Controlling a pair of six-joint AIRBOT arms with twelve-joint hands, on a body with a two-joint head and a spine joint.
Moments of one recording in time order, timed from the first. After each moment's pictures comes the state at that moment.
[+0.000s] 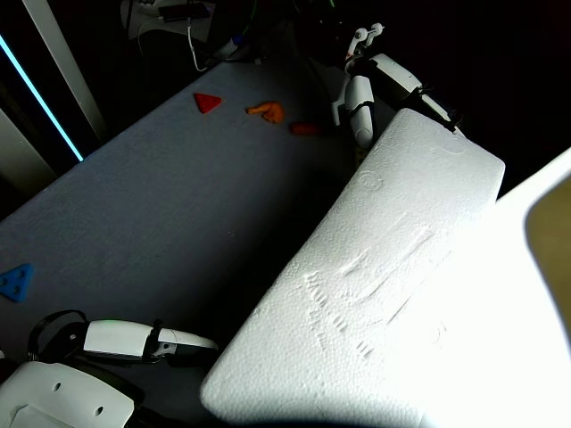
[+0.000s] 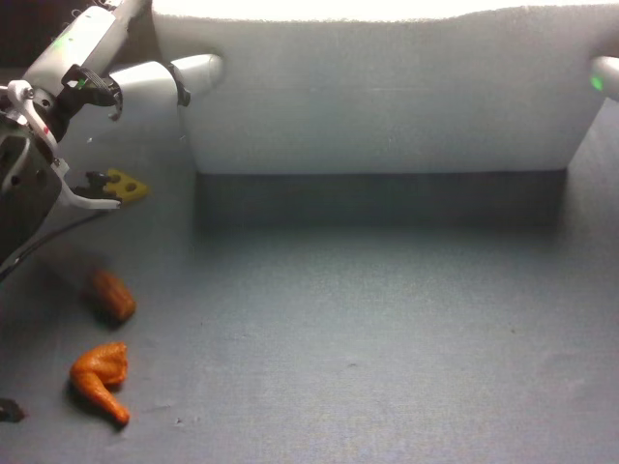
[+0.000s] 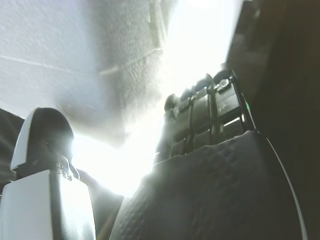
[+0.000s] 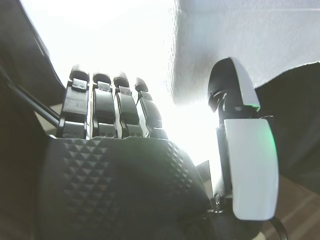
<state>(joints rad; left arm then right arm) 0.61 -1.29 1.58 -0.44 -0.85 0.39 -0.56 -1.07 1.35 0.62 0.96 -0.76</state>
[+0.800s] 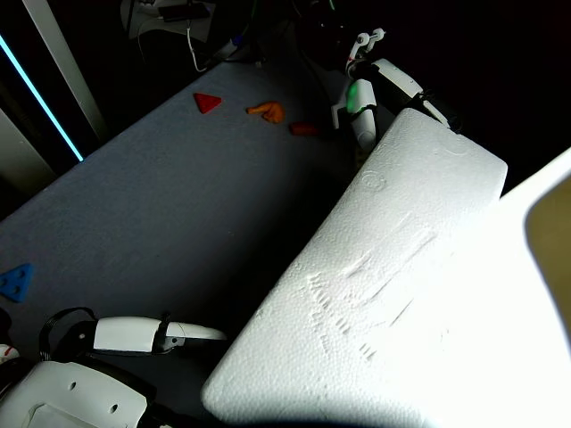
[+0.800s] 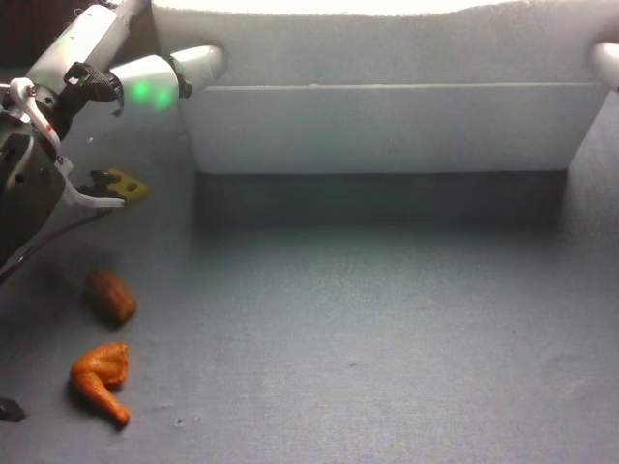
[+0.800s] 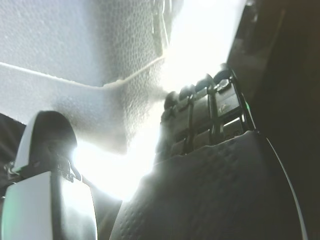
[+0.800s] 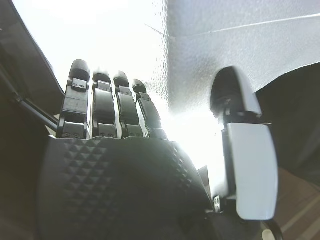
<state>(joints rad) 0.60 -1.30 1.60 -0.43 -0.85 0.36 -0.56 -1.09 1.36 0.60 0.98 -0.71</state>
